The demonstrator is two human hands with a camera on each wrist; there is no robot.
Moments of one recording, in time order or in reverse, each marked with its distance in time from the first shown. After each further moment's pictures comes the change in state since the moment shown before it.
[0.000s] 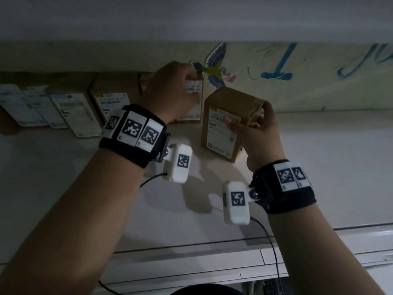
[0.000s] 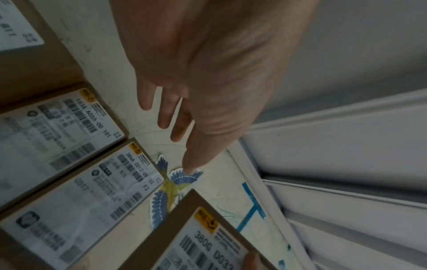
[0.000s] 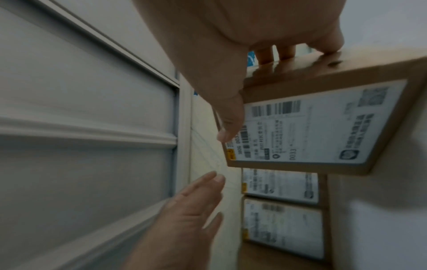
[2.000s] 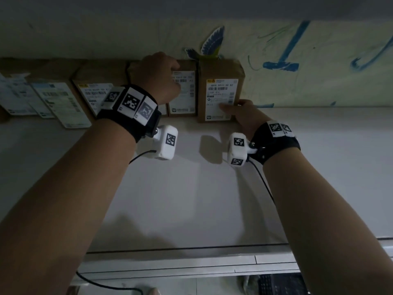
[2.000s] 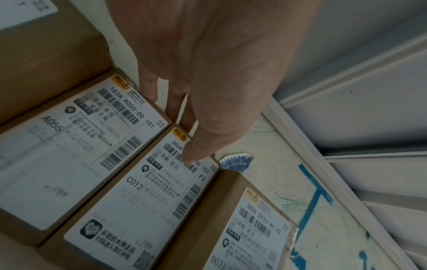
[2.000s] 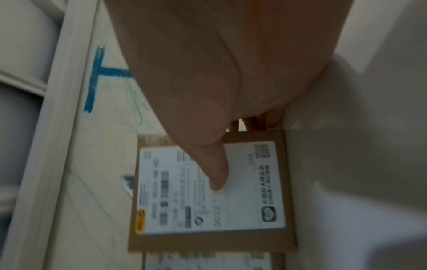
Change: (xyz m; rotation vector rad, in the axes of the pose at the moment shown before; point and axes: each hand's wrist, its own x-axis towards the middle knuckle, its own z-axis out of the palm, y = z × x) left_hand 0.048 -0.037 0.033 0.271 -0.034 -0.131; right_hand 0.148 0.062 -0.015 -0.328 -0.228 0.367
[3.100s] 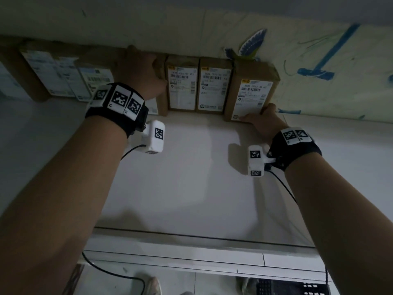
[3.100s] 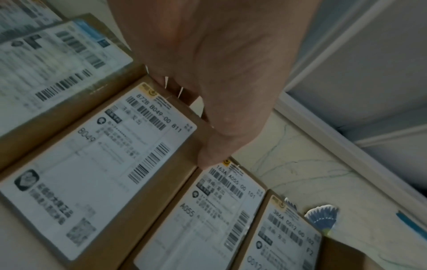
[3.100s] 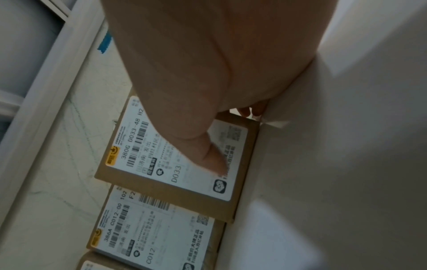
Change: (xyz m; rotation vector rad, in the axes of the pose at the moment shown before) left_hand -0.035 -0.100 -0.034 0.117 0.056 -0.235; right_hand -0.019 -0.005 0.024 -0.315 0.119 -0.003
